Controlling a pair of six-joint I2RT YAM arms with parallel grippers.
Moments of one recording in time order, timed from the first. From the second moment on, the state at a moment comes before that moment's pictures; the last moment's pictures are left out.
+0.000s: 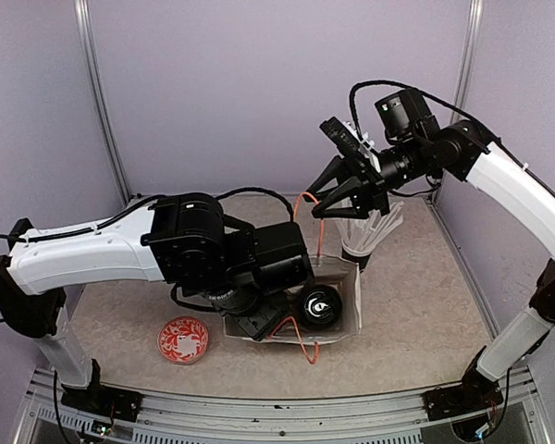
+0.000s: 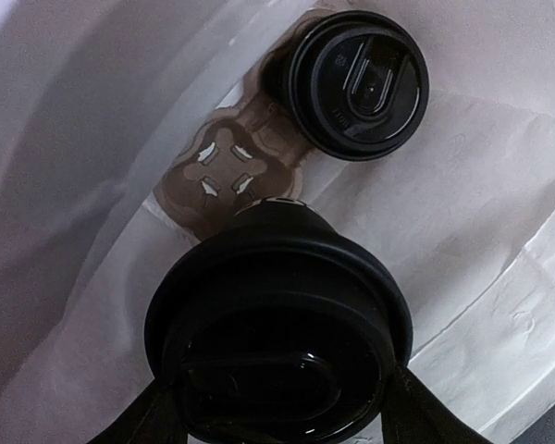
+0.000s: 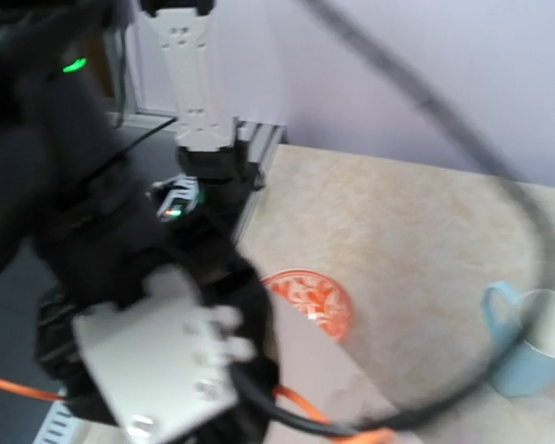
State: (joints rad) left arm -1.39 1.79 1.86 -1.36 -0.38 -0.49; right arm 0.73 1.56 1.79 -0.89 -0.97 -0.61
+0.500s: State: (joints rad) left arm -1.52 1.79 1.72 -1.32 -0.61 -0.44; right arm 0.57 1.74 1.79 -0.78 -0.92 -0.56
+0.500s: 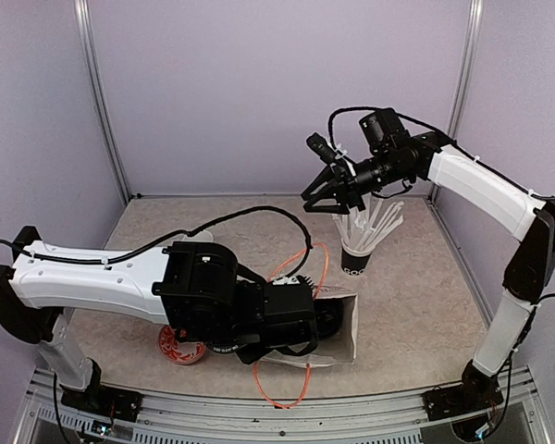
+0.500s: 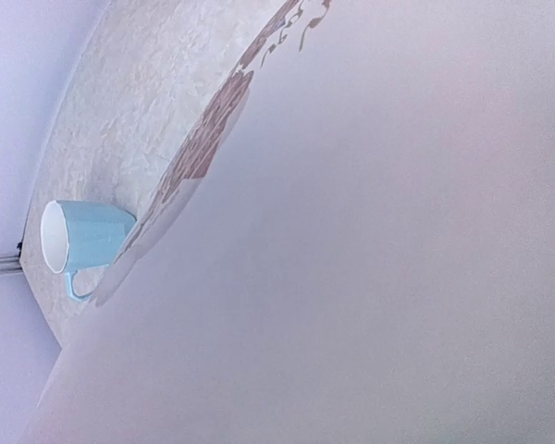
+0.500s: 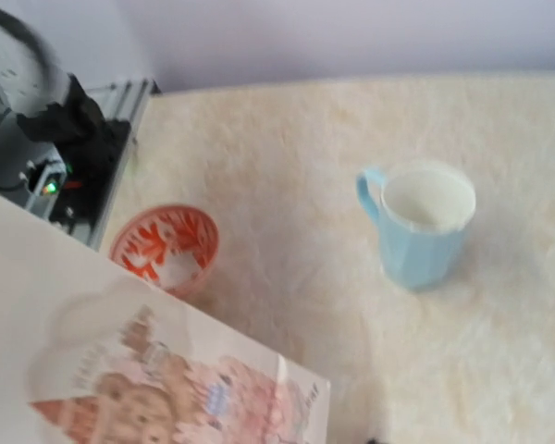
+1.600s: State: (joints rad) left arm -1.45 1.76 1.76 -1.28 -0.67 -0.28; right arm 0.70 1.57 1.72 -1.26 -1.10 -0.87
